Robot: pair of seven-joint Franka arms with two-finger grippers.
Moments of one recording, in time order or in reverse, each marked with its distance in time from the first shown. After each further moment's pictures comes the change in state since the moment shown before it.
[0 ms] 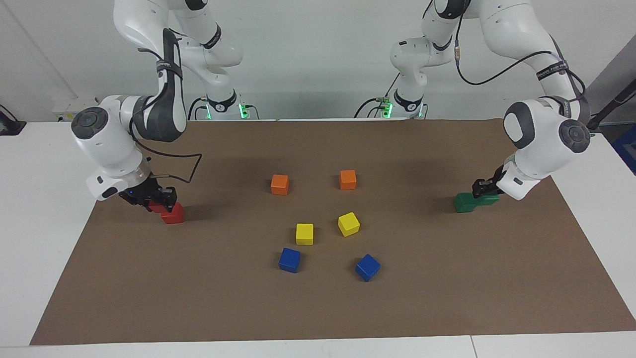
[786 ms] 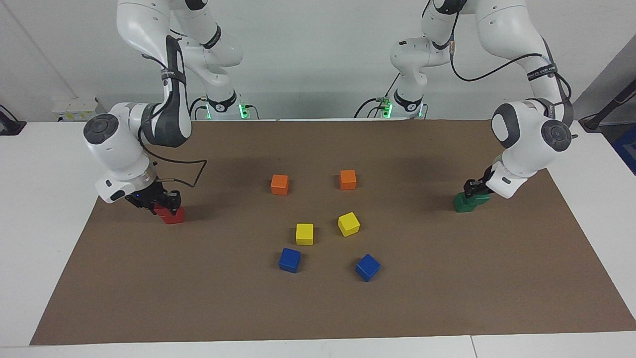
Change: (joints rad) left arm -0.005 -0.038 -0.011 -0.110 0.000 0.089 -0.035; right arm -0.001 0.000 0.003 -0.089 0.000 0.116 0.000
